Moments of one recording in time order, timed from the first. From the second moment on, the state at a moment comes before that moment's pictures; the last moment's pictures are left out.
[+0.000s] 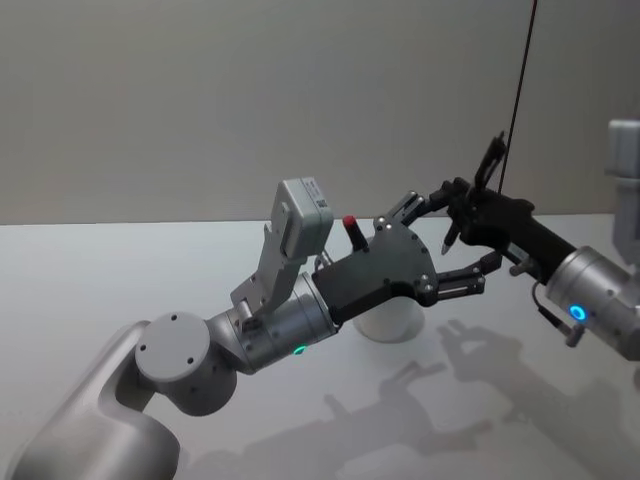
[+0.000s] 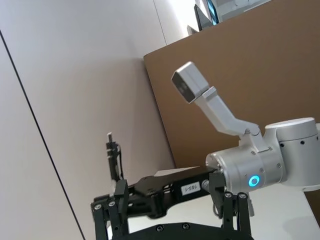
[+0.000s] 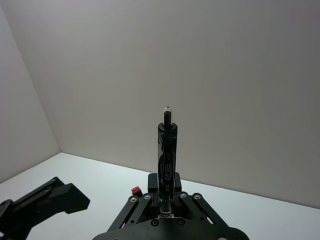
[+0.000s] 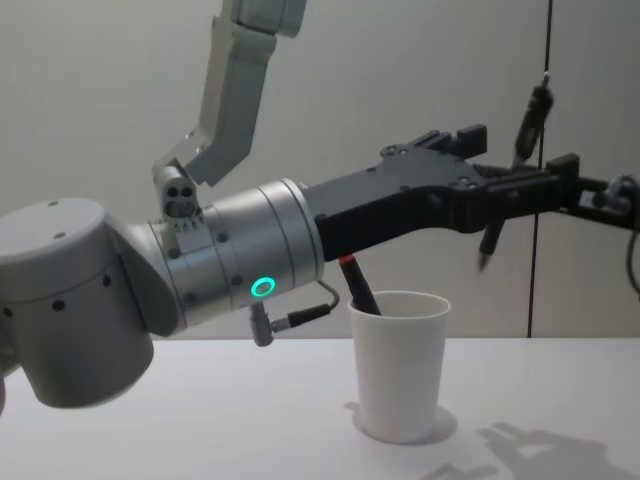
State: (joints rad) left arm -0.49 0.18 0.46 -1.27 -0.35 -0.26 -0.76; right arm 0.36 0.27 -0.27 -1.45 0.56 0.14 0.38
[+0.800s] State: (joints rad) left arm -0.49 0.18 0.46 -1.27 -0.35 -0.26 -0.76; right arm 0.48 0.18 -0.33 -1.22 0.43 0.07 0.41
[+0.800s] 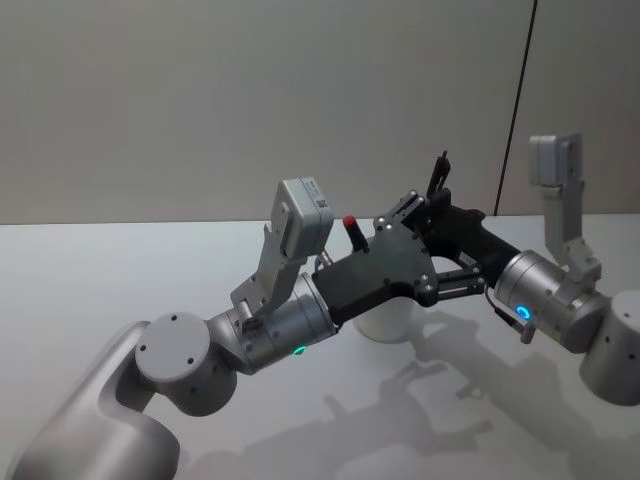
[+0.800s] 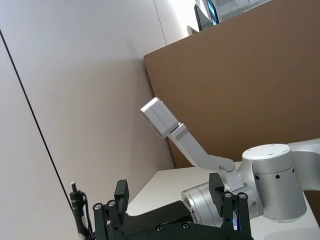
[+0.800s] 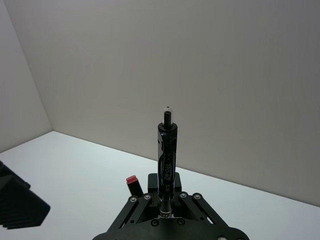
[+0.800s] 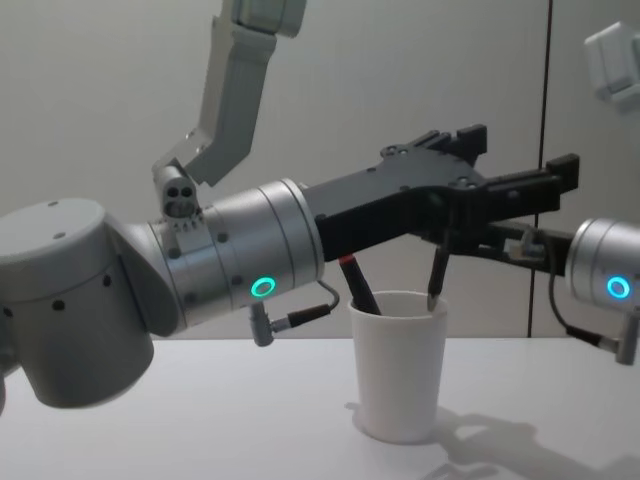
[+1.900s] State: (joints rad) left arm -0.49 0.18 0.46 -1.27 -0.35 -0.26 -0.76; right arm 0.55 0.13 -0.37 -1.07 0.38 0.02 0.41
